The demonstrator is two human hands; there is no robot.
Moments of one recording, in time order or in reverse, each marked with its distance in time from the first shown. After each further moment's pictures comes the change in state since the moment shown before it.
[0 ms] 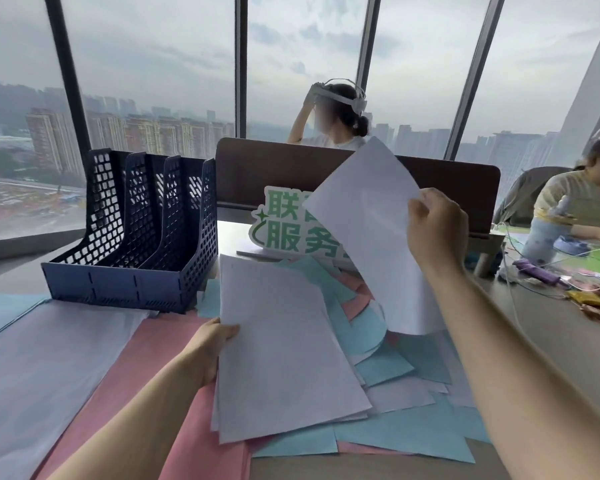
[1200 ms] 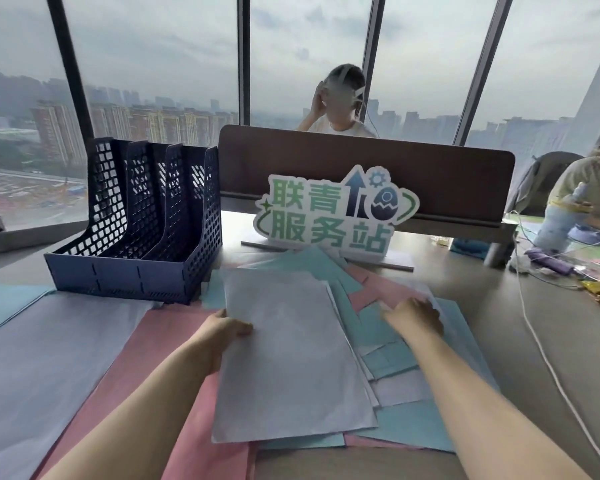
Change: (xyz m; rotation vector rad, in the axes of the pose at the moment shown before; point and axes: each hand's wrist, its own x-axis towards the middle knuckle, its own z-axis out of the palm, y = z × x) left_hand 0.004 0.002 0.002 0.073 -0.014 -0.018; right_hand -0.107 0.093 0.064 -0.542 -0.714 0.544
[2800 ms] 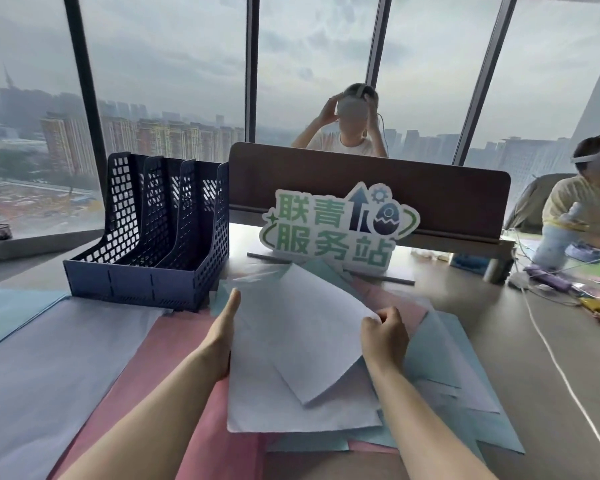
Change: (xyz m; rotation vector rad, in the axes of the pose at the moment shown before) left_hand 0.005 -0.001 -0.006 -0.193 -0.085 -0.046; right_hand -0.080 -0.045 0.013 0.836 0.234 -0.041
